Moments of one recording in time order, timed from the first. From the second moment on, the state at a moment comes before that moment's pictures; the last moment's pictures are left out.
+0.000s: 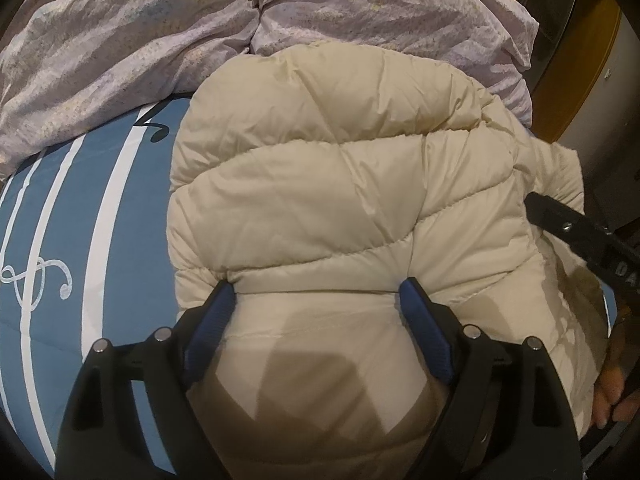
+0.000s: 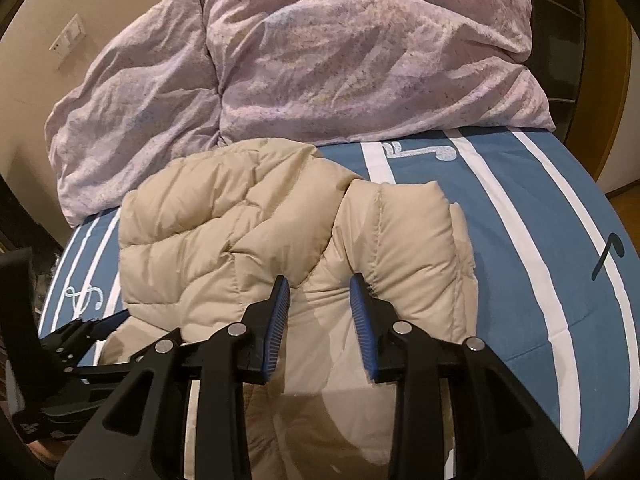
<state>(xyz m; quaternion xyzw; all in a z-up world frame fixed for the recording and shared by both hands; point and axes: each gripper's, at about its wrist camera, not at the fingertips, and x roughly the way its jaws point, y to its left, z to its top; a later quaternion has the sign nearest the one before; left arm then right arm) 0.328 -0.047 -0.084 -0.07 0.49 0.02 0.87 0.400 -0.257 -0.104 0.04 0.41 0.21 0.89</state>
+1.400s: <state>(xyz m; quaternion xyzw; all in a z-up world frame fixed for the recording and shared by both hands) 0.390 -0.013 -0.105 -0.08 0.41 0.11 0.90 0.410 -0.245 -0.148 -0.01 0.34 0.18 0.92</state>
